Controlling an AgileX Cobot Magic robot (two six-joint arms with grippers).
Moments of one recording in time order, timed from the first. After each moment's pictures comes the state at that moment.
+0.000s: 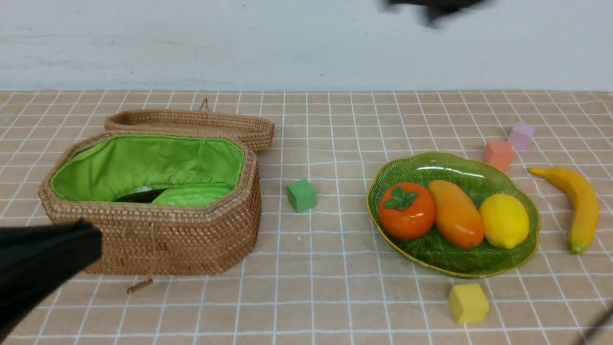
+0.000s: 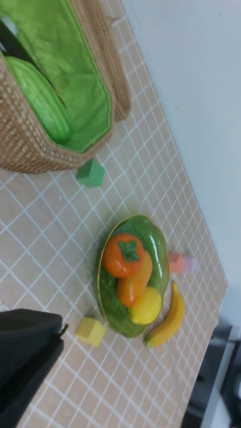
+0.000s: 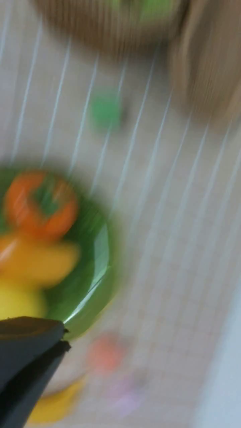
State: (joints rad) right arm 0.39 1.72 -2.00 -0.22 1.25 0.16; left arm -0.85 0.50 -0.70 0.22 0.53 -0.17
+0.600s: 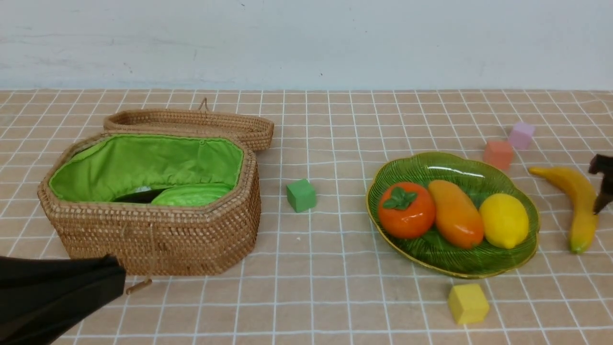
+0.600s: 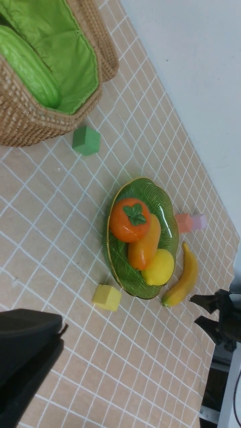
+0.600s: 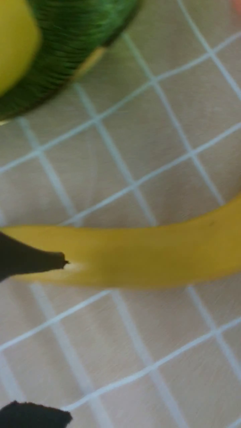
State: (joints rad) right arm -0.27 1.93 -1.43 0.11 0.79 0.14; left arm -0.85 0.50 -0.70 0.06 0.55 0.02
